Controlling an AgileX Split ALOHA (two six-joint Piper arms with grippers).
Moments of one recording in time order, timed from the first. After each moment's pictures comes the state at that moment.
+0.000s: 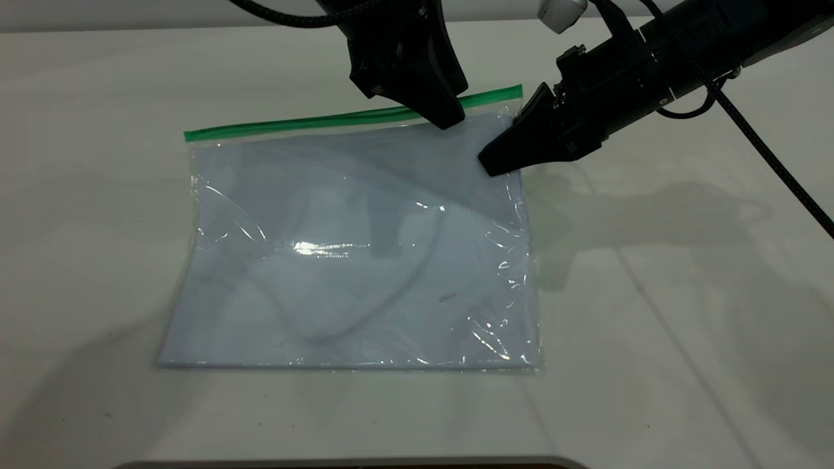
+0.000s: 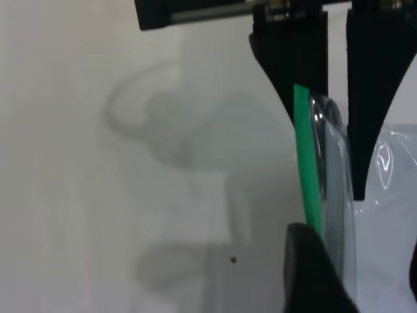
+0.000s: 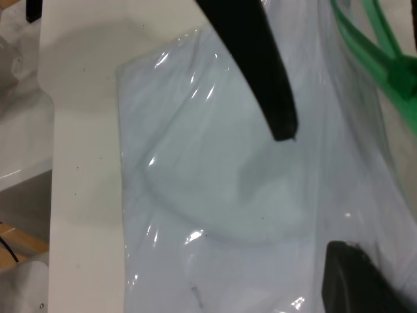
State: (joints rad) left arm -0.46 2.32 -1.66 -0.79 0.80 1.69; right arm 0.18 2.40 -1.29 1.37 0.93 -2.09
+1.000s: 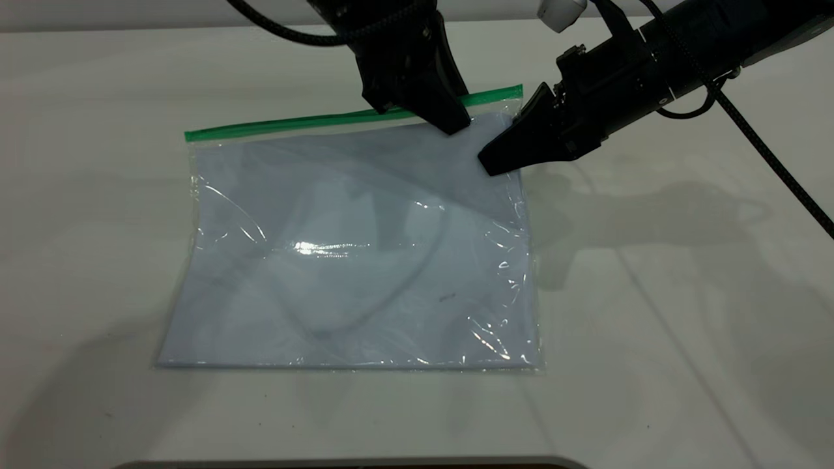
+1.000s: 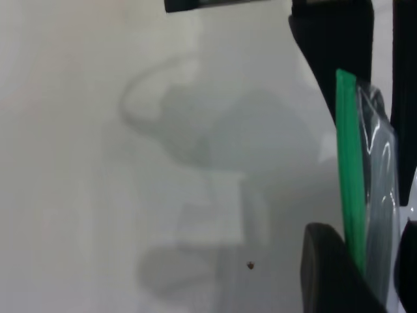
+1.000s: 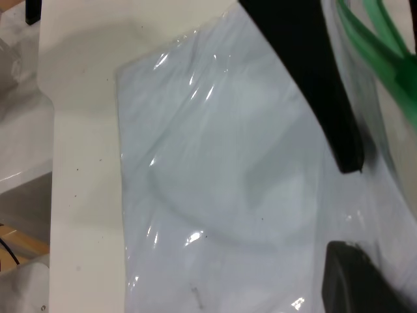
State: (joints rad) left arm -0.46 2.36 -1.66 -0.82 0.75 1.71; right arm 0.18 2.40 -1.29 1.37 0.93 -2.08
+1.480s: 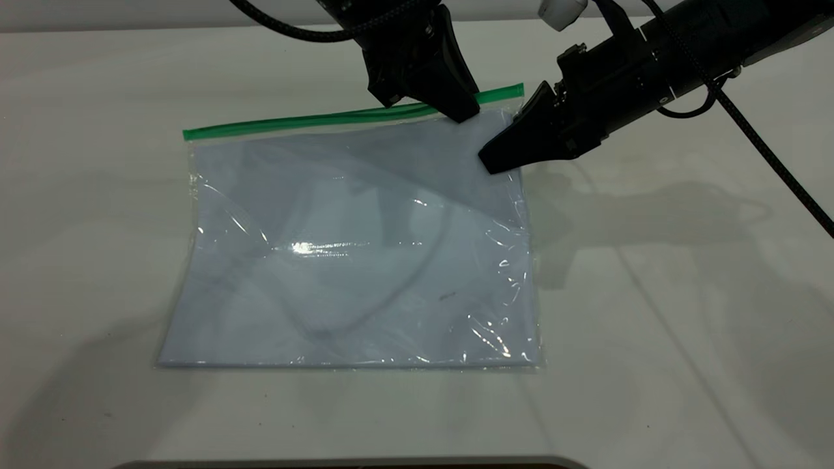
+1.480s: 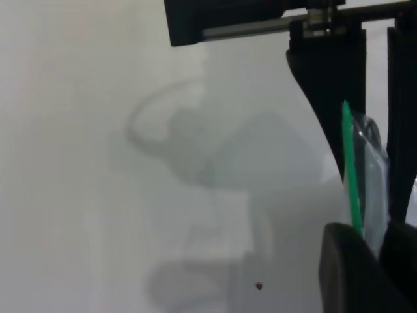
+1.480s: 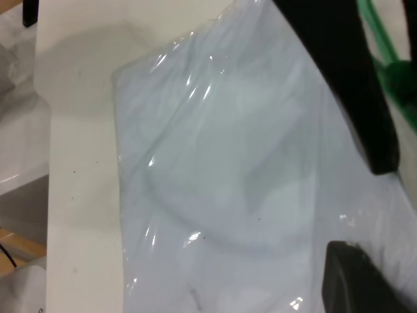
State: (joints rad) left arm -0.46 2.36 -1.67 -0.87 0.75 1.75; right arm 0.18 2.40 -1.29 1.37 0.93 -2.08
